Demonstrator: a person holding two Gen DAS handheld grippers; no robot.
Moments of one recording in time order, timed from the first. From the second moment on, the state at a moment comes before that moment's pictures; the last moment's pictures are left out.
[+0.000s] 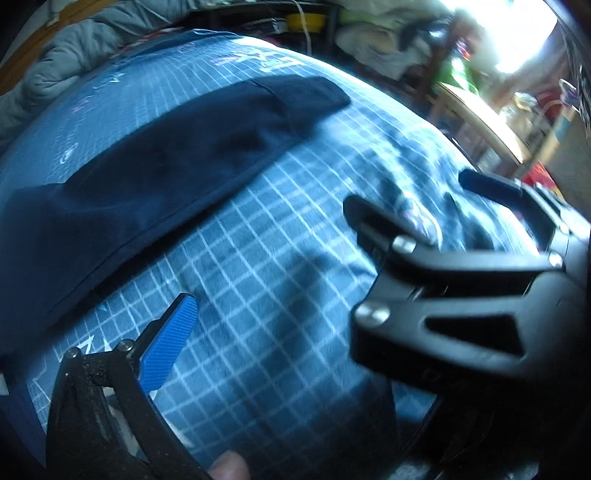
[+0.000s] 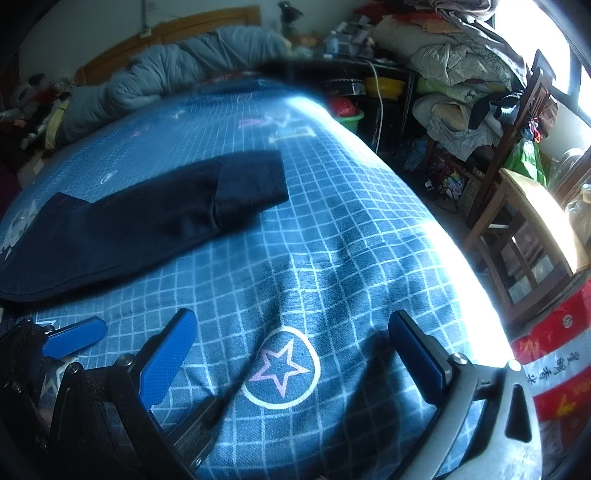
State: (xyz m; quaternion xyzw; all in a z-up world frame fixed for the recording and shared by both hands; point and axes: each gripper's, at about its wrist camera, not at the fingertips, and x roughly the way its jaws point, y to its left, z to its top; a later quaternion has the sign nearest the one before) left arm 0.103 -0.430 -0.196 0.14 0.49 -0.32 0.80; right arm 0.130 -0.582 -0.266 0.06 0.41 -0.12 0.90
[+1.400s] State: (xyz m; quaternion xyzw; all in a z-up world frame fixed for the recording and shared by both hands) left arm -0.116 0.189 0.258 -0.07 -0.08 0.03 0.99; right arm -0.119 -0.211 0.132 -0.03 -0.03 0.10 0.99
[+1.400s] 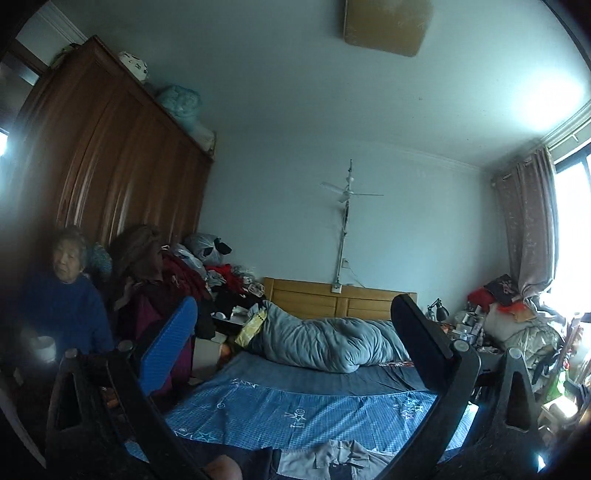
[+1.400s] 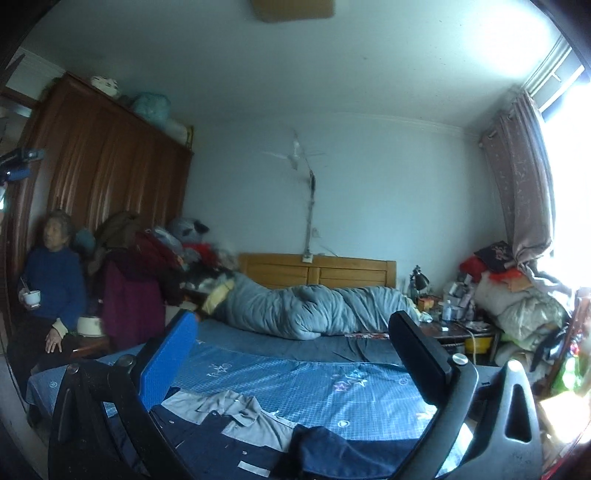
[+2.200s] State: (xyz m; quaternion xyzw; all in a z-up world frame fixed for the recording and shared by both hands) left arm 0.043 0.125 -0.068 -0.01 0.34 -0.06 0.94; right arm -0.061 -0.246 -0.144 0.05 0.39 0.06 0.92
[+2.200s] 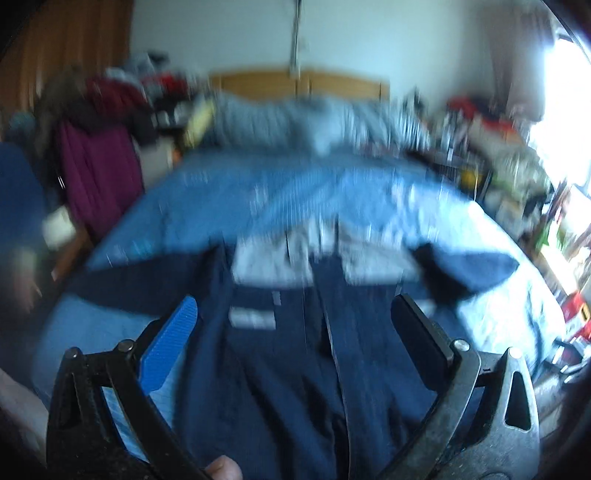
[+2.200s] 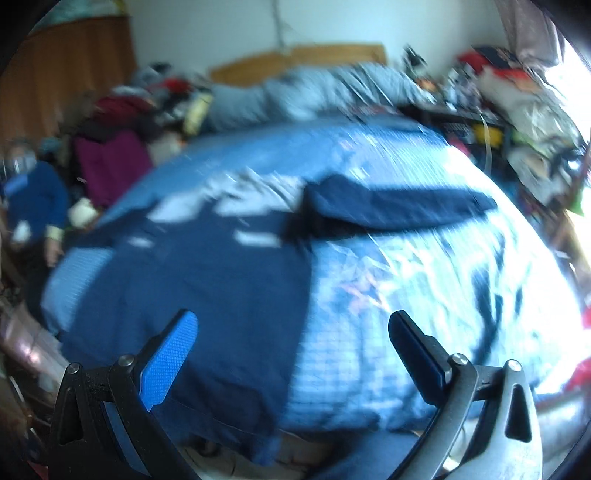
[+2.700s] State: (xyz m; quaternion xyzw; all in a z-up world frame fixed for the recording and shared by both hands) left arm 0.045 0.102 -0.238 -0.01 0.47 0.01 0.88; right arm 0.005 -0.282 -0.272 -0.01 0.48 -0.03 0.87
